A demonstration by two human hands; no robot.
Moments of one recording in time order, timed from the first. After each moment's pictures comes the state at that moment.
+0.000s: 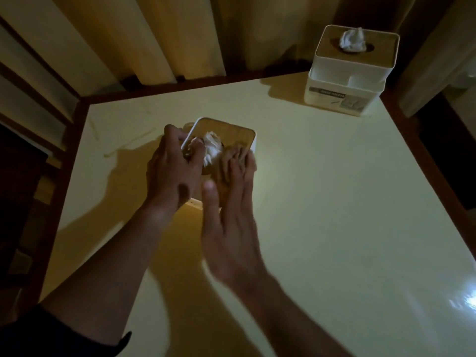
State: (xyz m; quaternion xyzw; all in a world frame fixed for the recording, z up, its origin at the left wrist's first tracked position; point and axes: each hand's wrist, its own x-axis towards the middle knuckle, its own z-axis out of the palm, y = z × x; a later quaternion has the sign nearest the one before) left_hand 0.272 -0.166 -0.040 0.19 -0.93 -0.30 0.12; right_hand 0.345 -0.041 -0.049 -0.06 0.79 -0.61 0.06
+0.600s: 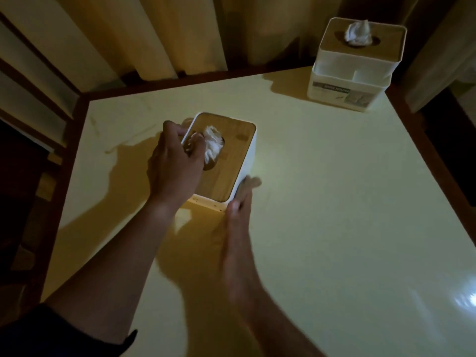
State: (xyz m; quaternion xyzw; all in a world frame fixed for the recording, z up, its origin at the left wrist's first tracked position) left_hand 0.269 -0.164 -0.046 0.21 -0.92 -0.30 0.14; right_hand 0.357 -0.055 -0.104 0.06 0.57 -0.81 0.14
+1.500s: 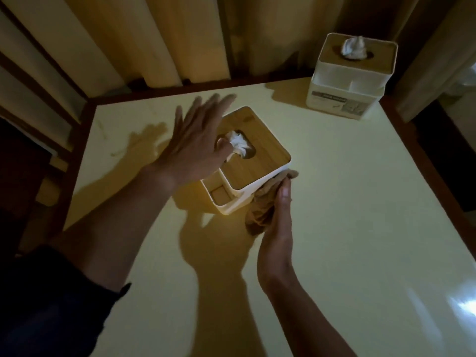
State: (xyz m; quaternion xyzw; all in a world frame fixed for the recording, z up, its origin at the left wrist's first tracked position) left_hand 0.239 -0.173 -0.021 -0.06 -0.98 -0.17 0.02; right_hand 0.350 -0.005 -0.084 0.11 0.55 -0.82 0.07
